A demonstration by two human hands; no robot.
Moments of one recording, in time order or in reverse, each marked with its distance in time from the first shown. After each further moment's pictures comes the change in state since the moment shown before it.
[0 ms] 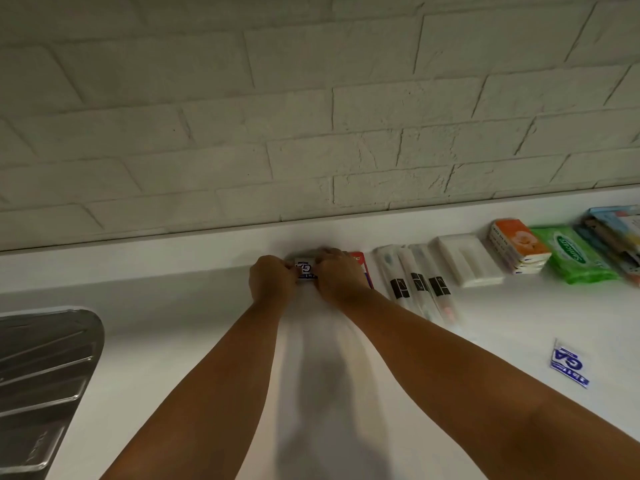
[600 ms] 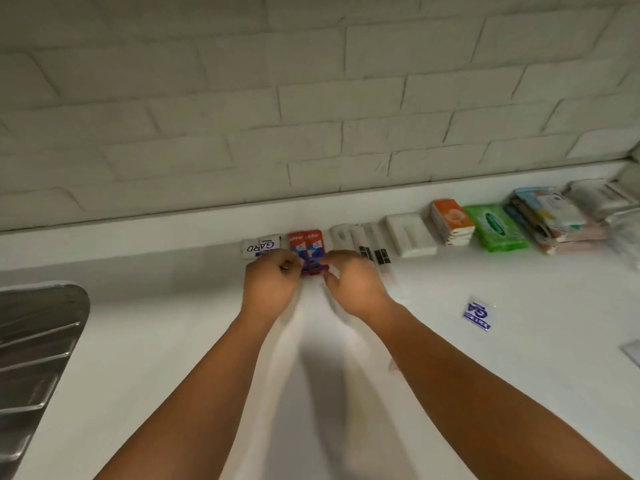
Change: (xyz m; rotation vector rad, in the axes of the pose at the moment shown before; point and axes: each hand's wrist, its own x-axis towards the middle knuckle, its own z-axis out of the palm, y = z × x) left_hand -0.138 0.048 -0.019 -0.067 0.017 0.344; right_hand -0.133 0.049 -0.067 0.398 0.087 0.106
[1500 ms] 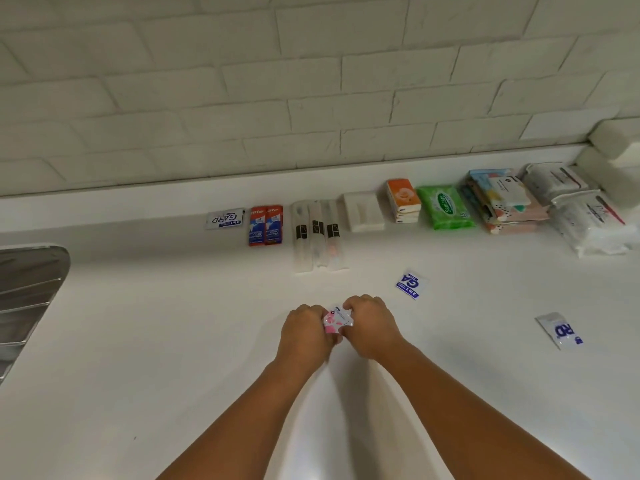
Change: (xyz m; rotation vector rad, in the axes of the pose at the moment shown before) left_hand -0.167 0.090 0.123 0.235 -0.376 -0.109; right_hand -0.157 0.106 -0.047 -0.111 -0.321 0.277
